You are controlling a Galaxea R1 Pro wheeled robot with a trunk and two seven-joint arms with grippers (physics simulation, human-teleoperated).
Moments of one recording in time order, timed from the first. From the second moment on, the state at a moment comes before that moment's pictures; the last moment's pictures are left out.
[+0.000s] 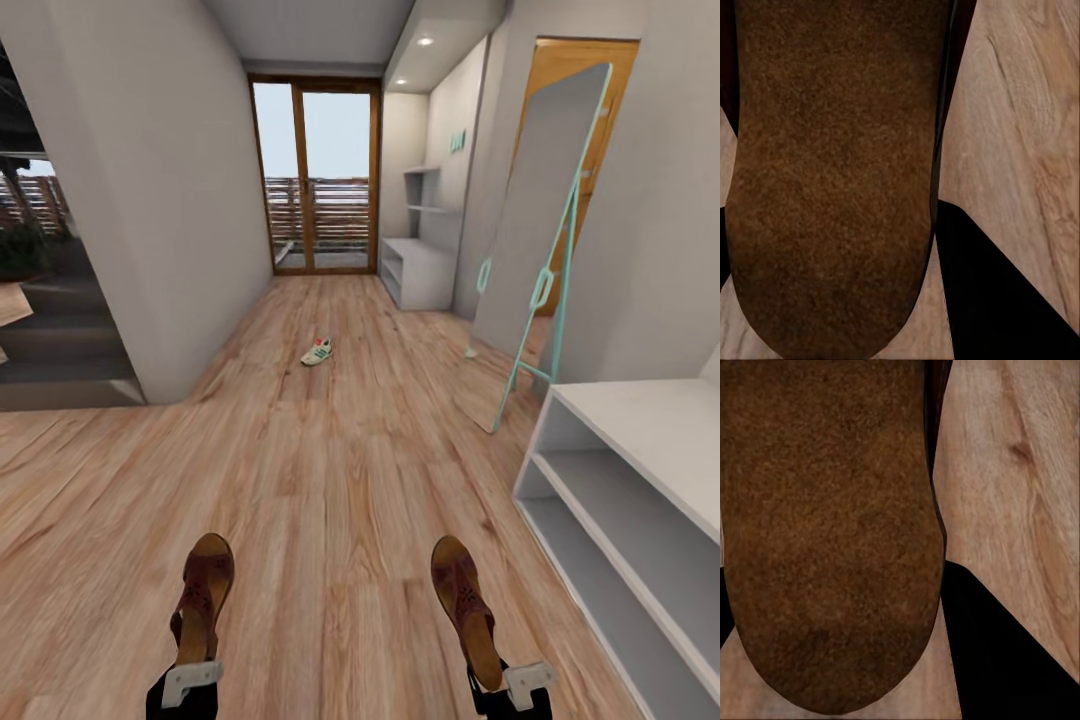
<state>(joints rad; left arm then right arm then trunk) -0.11 0.04 0.09 -0.70 0.05 -0.34 -0.05 -0.26 -0.06 0.03 -0.34 0.13 -0.58 -0.01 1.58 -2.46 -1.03</state>
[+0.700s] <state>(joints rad) -0.11 0.04 0.09 -0.70 0.05 -0.34 -0.05 -0.26 -0.05 0.04 -0.34 0.13 -0.58 -0.01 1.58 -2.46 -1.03</state>
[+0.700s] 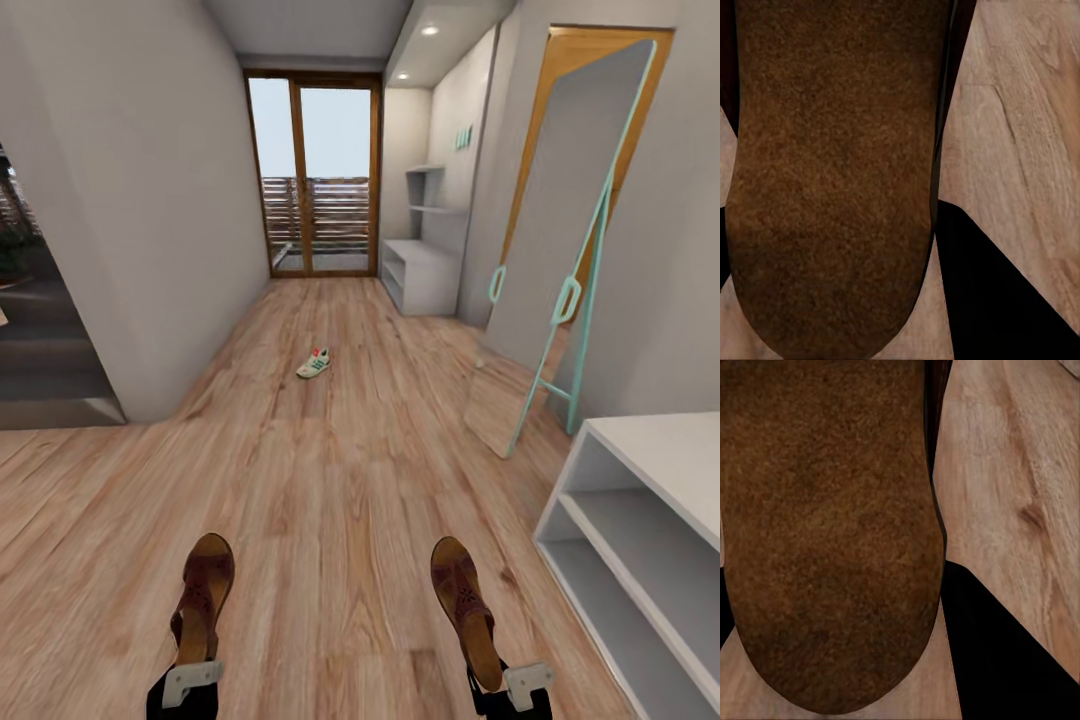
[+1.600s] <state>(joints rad) -0.11 0.04 0.08 -0.69 0.05 -0.34 -0.05 -0.26 -0.05 0.04 -0.32 0.13 -0.58 -0.01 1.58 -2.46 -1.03</state>
